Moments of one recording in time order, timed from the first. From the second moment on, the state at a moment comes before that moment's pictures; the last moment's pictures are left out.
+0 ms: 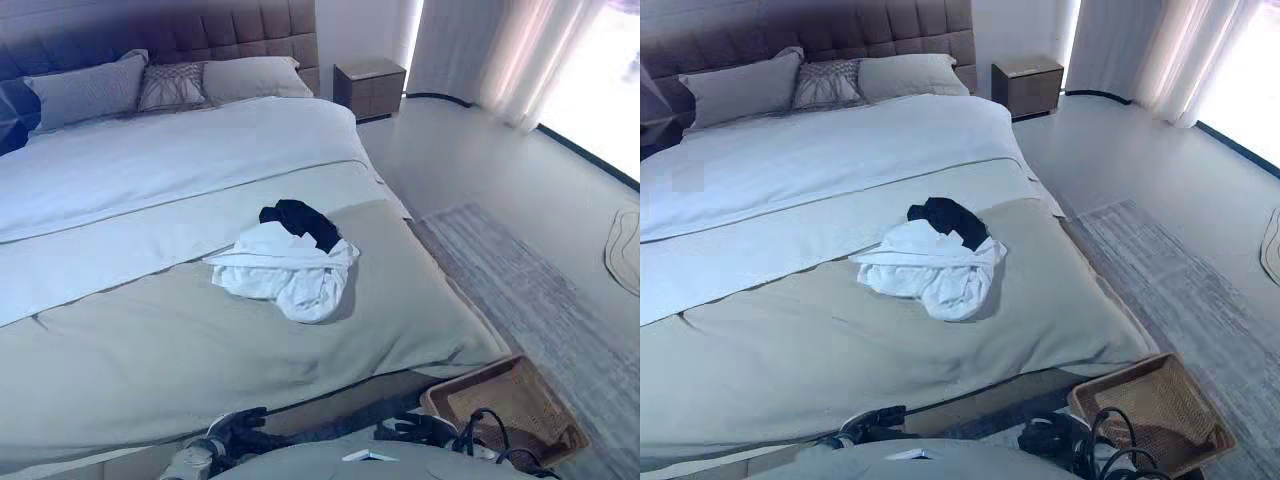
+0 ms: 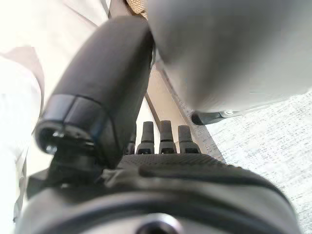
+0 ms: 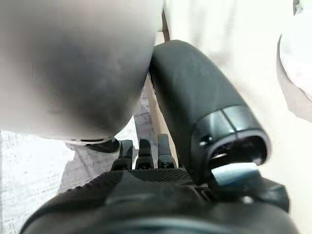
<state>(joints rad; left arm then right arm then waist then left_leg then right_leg) 0.00 0.22 -0.23 1.29 -0.16 -0.14 -0.23 -0.03 -0.24 0.17 1.32 0.09 -0.07 0.22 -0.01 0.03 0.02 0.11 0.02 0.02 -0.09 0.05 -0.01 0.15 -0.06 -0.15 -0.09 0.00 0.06</state>
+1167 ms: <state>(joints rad) 0.00 0.22 -0.23 1.29 -0.17 -0.13 -0.22 0.01 -0.24 0.13 1.30 0.19 -0.11 0.10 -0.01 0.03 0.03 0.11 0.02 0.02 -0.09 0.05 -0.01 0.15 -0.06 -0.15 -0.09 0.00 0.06</state>
